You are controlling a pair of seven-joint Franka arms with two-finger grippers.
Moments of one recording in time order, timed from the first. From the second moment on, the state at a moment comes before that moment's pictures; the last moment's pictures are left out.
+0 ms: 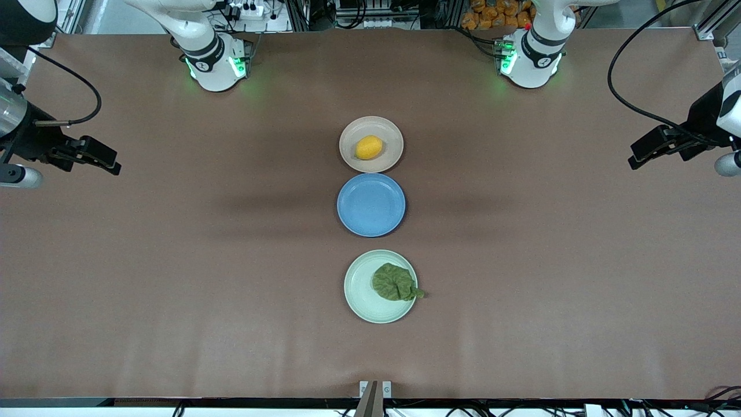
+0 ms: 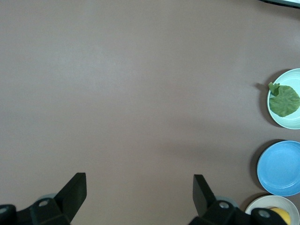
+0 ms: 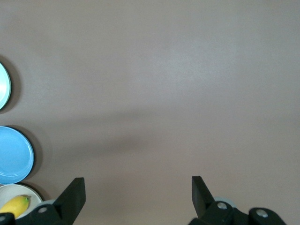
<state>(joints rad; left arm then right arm) -0.07 0.03 0.00 -1.51 -0.02 1.59 -0.25 -0.09 0.03 0.12 -1.58 0.02 1.60 0.14</state>
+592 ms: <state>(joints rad) -0.05 0.03 0.00 -1.51 -0.05 1.59 -0.25 -0.09 0.03 0.12 -1.58 0.03 1.61 0.14</state>
